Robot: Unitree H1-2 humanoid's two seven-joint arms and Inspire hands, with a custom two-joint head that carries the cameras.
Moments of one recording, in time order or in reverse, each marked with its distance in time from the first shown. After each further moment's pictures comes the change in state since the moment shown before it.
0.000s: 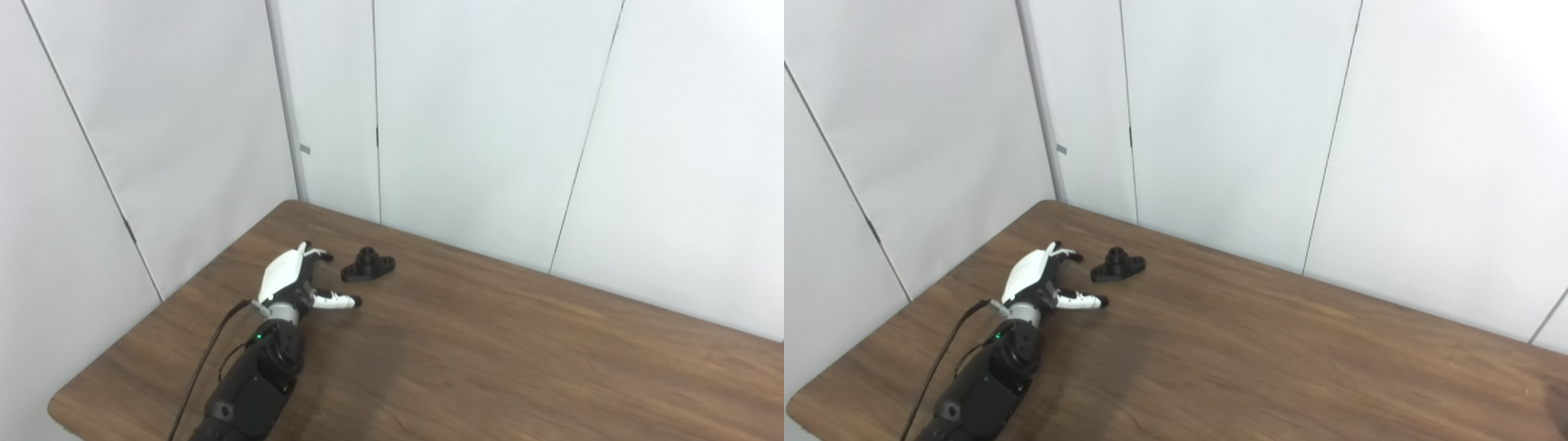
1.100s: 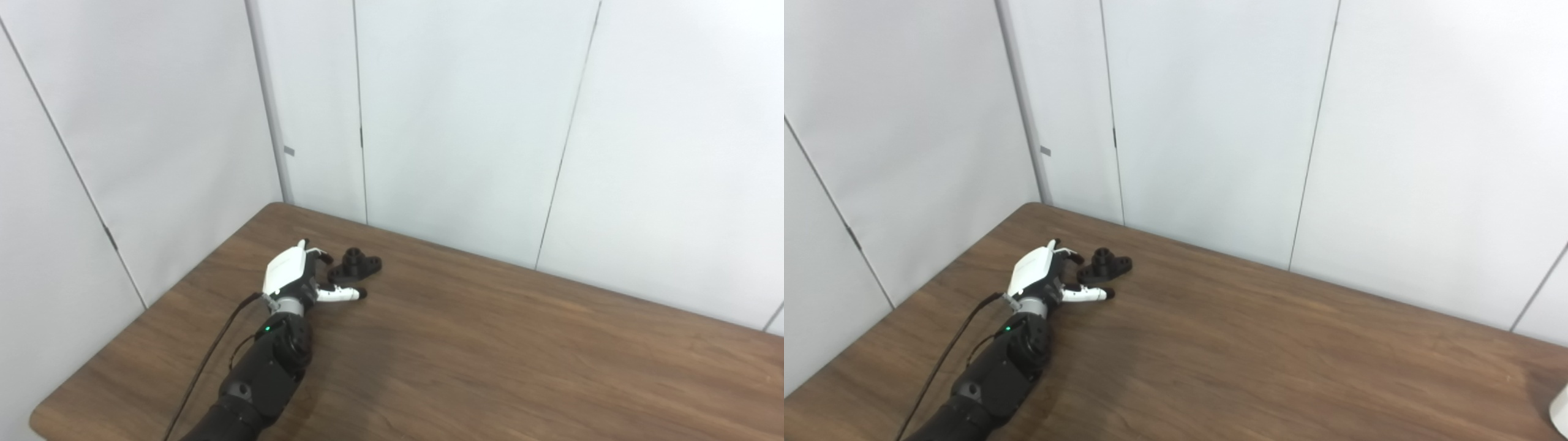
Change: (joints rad) left arm -0.131 -0.010 -0.082 0.216 0.021 -0.038 0.084; right arm 0.107 0.008 -0.006 -0.113 -0.028 0.036 -0.028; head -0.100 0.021
